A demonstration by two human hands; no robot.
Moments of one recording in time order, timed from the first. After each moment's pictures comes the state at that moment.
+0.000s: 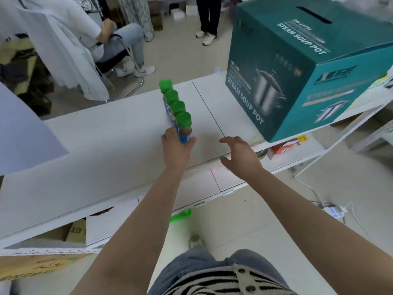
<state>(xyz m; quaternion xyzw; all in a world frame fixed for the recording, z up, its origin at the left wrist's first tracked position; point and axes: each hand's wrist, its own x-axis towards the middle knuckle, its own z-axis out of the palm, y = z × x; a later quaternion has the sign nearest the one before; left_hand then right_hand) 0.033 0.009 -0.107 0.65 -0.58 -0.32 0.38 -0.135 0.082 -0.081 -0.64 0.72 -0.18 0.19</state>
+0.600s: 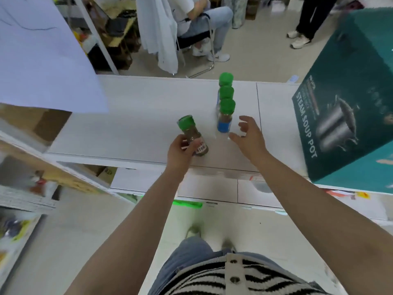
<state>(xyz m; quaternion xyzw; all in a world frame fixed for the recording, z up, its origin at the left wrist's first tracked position) 0.077 0.053 -0.102 0.66 -0.33 -0.43 0.52 -0.104 -0.028 -0.097 -0.61 0.60 -0.32 0.41</state>
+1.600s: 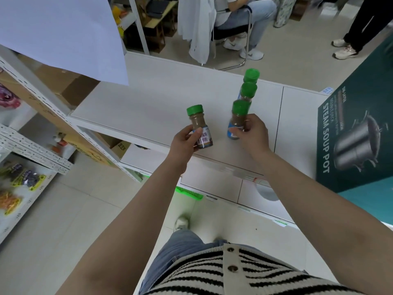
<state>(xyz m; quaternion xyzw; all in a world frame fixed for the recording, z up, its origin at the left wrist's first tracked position) 0.069 0.073 -0.086 0.59 -0.23 -0.49 0.60 -0.090 -0.043 -0.103 -0.65 0.55 -0.32 0.42</state>
